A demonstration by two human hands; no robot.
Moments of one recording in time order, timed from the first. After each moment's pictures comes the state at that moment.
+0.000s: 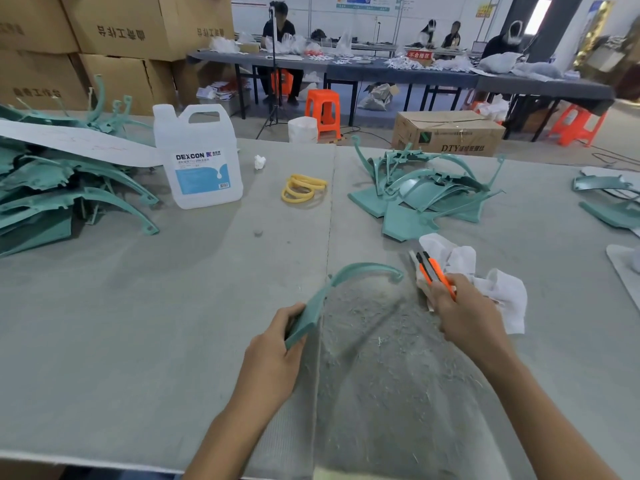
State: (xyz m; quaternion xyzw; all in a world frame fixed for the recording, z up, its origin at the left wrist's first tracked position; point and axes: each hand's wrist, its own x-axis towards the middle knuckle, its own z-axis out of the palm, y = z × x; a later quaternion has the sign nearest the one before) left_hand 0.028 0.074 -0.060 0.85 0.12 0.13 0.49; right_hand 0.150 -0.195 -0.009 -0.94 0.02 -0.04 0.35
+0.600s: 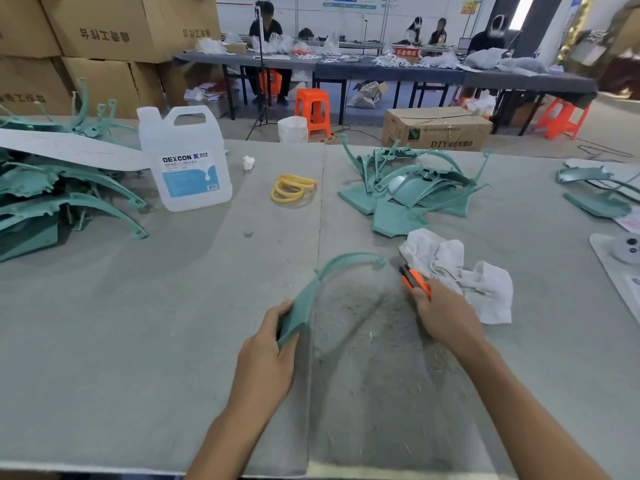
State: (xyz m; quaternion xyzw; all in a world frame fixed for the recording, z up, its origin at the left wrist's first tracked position) left_hand 0.025 0.066 -0.058 0.86 0.14 0.16 0.47; right_hand 0.162 -0.191 -0.030 -0.98 0.03 0.02 0.20
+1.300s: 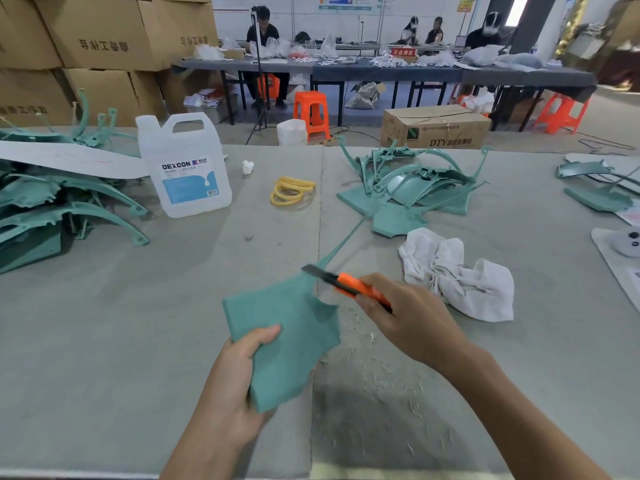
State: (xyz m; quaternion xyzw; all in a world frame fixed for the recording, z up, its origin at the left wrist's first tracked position) left_hand -0.005 0.067 0.001 0.42 0.21 -0.01 0.88; right_hand 0.118 -0.152 0.003 -0.91 -0.31 -0.13 0.23
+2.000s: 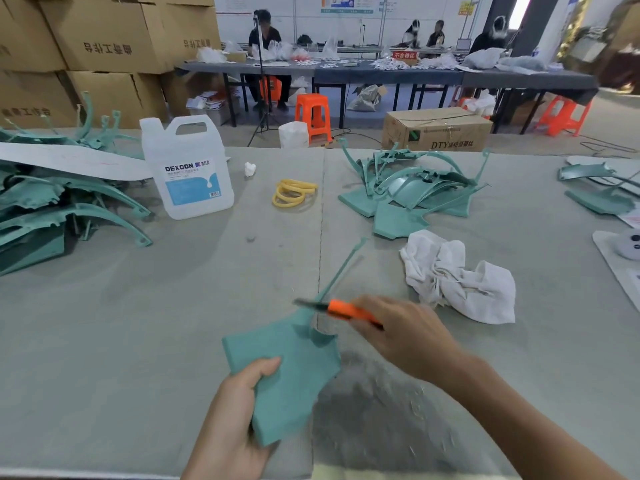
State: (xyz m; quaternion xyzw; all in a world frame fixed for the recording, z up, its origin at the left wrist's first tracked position) left_hand -0.031 0.053 0.003 0.41 0.28 -0.04 0.87; right_hand 0.112 -0.149 -0.013 -0.92 -0.35 -0.08 0.16
